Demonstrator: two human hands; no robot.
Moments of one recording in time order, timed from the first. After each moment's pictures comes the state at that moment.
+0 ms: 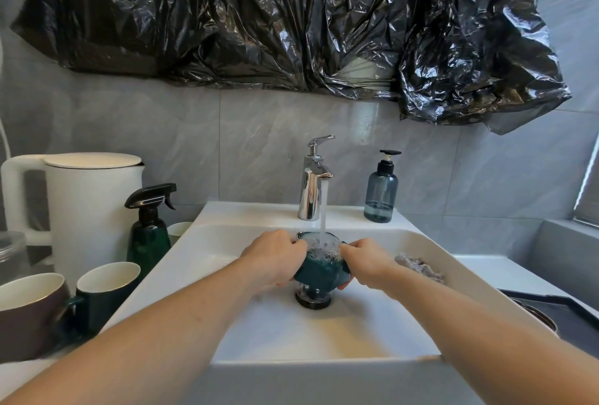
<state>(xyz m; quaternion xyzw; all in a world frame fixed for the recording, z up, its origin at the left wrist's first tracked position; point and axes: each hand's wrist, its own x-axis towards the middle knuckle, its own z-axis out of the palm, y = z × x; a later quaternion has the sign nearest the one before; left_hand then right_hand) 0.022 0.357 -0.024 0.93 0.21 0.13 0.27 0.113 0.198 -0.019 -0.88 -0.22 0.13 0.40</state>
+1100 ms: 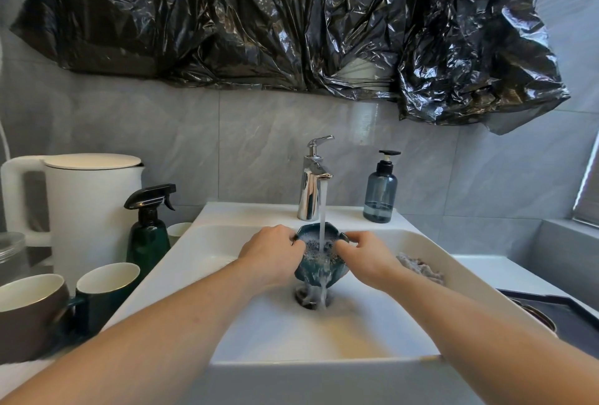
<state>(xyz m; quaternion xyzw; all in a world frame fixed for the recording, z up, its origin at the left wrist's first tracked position) 0.023 0.363 -0.025 0.93 0.20 0.19 0.23 0.119 0.194 -0.024 -0.87 -0.28 0.03 0.41</state>
